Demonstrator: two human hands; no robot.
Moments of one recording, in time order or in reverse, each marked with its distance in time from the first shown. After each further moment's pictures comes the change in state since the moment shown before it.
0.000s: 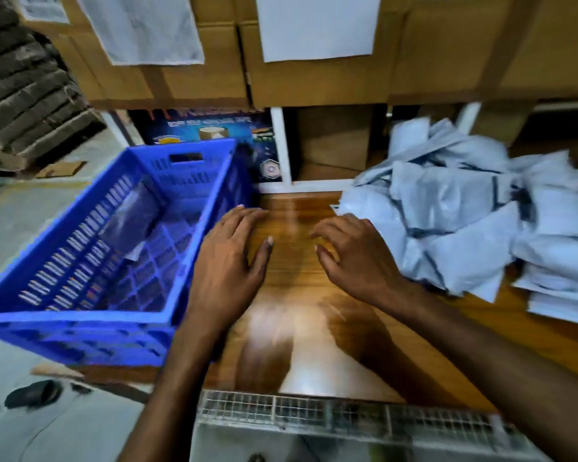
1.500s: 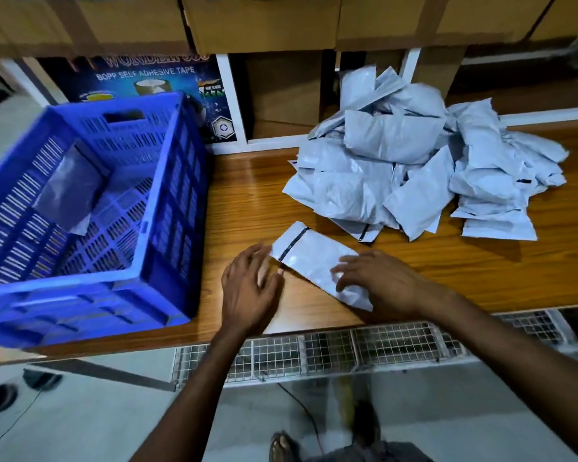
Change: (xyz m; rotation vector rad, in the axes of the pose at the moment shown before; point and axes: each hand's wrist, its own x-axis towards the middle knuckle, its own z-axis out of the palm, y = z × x) left_hand -0.123 -0.020 0.142 -0.202 -0.217 -0.216; right_hand -0.142 0.024 -0.042 -0.187 -0.810 -0.016
